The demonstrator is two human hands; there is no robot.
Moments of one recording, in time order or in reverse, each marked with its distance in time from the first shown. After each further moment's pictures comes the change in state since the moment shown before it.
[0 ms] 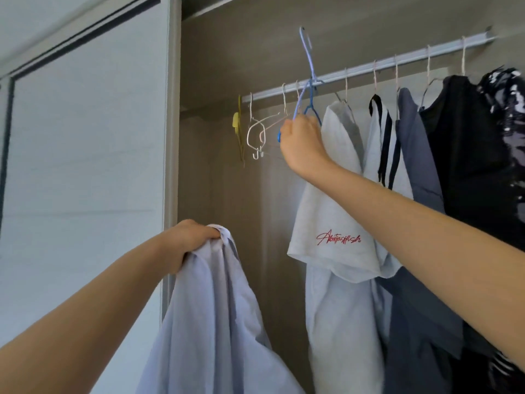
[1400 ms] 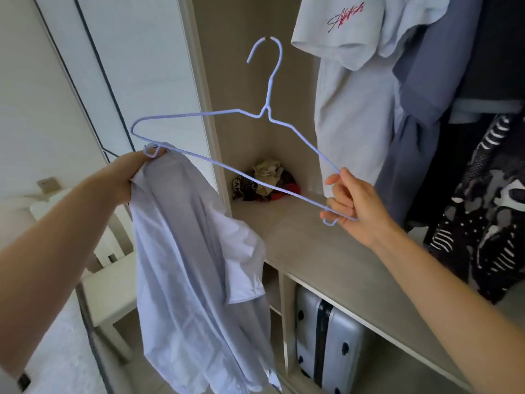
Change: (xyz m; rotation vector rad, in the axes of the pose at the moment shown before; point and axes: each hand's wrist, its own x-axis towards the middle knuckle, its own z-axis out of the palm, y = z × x) left_hand -0.214 -0.167 -0.017 -0.298 0.227 -0.417; right_hand -0.383 0.166 -0.057 1.438 -0.675 0.955
